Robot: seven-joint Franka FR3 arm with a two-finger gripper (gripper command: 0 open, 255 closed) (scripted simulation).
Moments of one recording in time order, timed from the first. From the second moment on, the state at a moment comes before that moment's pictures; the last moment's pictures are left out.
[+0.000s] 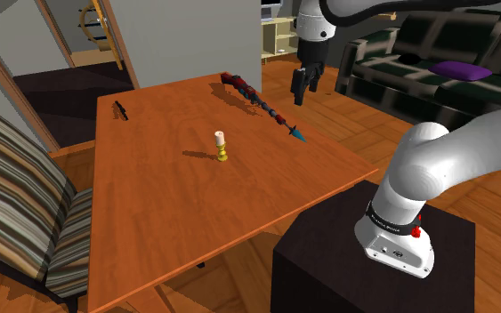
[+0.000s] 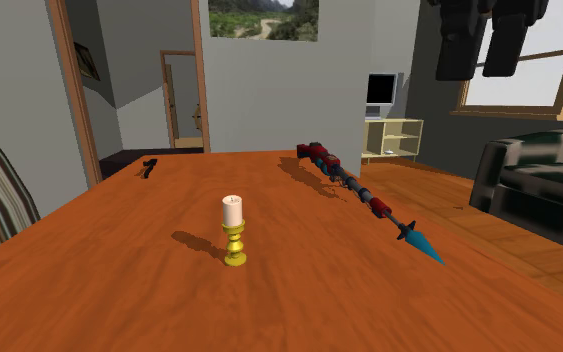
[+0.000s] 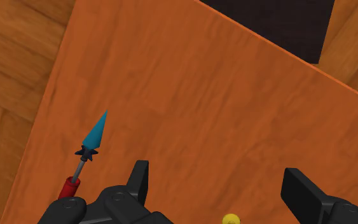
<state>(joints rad) 0.00 -0.82 0.04 -2.45 -0.05 1.69 0.00</state>
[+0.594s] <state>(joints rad) 0.02 -0.56 0.06 -2.37 -0.03 1.86 0.02</state>
